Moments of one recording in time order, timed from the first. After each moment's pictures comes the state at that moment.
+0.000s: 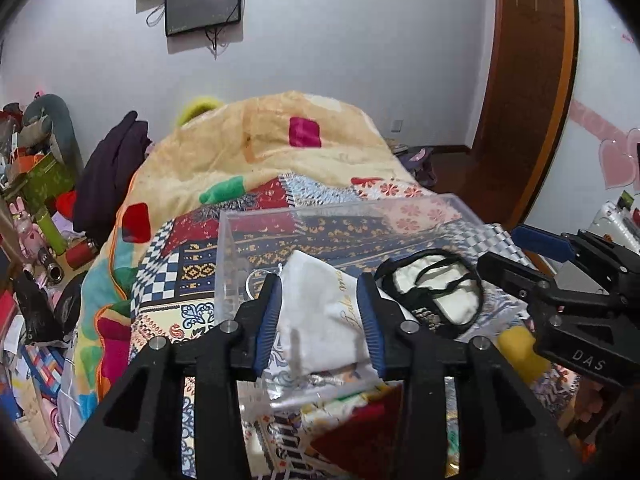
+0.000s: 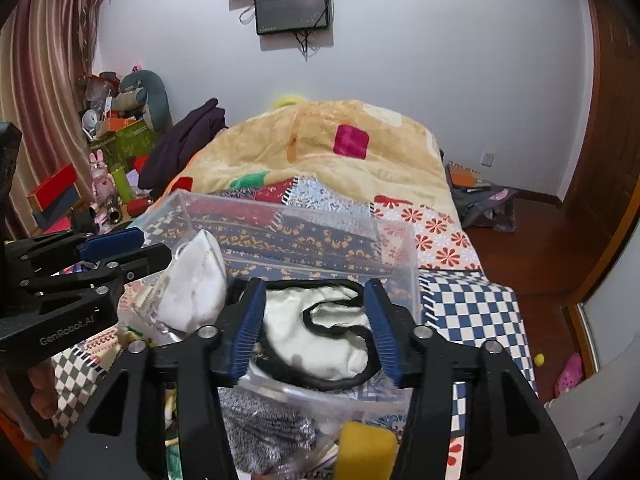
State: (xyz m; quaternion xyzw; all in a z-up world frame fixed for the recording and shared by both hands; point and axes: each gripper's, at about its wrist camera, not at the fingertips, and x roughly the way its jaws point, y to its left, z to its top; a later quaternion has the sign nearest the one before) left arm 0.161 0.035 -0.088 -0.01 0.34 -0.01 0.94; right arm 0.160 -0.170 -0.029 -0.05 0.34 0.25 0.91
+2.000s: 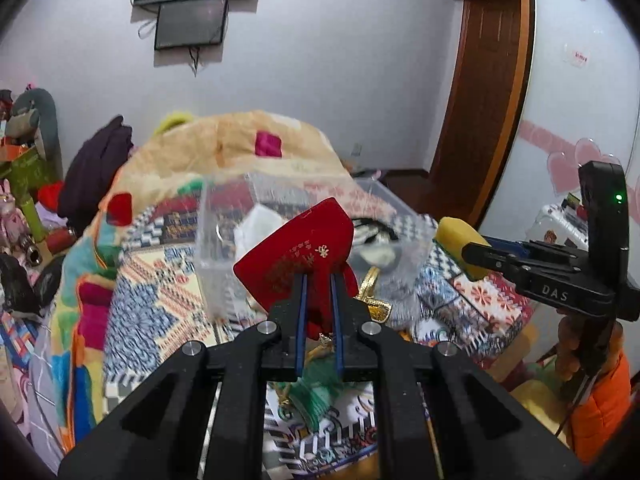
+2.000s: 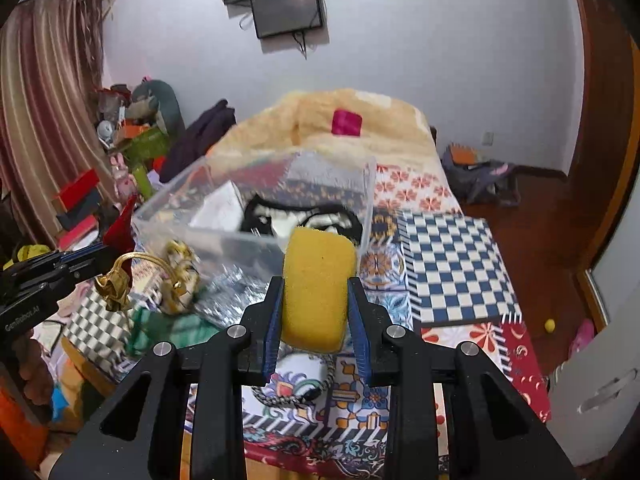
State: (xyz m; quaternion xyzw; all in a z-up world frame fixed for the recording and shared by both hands) left arm 0.052 0.020 -0.087 -0.04 0.29 -0.06 0.95; right arm 0.102 -0.229 -0.044 -0.02 0.35 0.27 0.90
